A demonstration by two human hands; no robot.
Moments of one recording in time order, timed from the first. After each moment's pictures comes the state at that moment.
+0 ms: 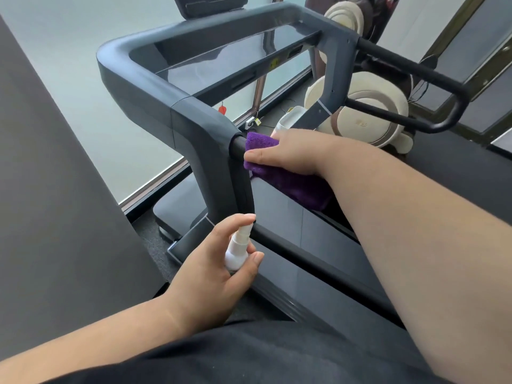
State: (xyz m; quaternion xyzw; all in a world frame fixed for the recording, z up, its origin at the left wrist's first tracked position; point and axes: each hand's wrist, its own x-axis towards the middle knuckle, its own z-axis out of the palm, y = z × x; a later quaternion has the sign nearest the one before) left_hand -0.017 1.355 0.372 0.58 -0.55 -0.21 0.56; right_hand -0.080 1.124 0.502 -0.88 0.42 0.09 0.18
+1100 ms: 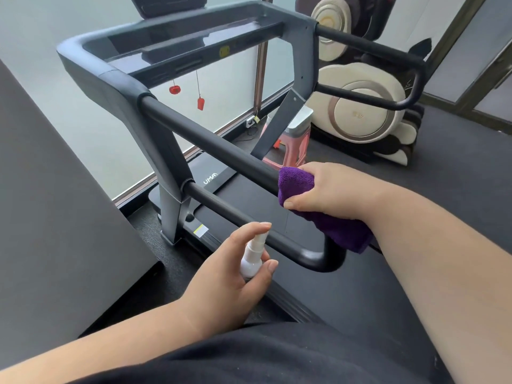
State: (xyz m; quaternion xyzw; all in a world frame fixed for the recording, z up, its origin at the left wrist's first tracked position) left_hand -0.287 1.366 0.388 0.62 -0.56 -0.19 0.52; right_hand -0.402 1.157 0.491 -0.86 0.39 0.03 0.34
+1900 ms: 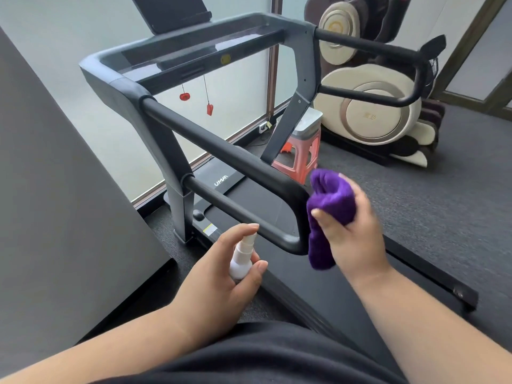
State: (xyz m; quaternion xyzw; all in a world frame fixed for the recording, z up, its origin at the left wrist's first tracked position) left_hand -0.351 1.387 0.392 0.68 -0.54 -0.13 0.48; right_hand -0.512 1.201 0.395 -0.71 0.33 -0.45 0.43
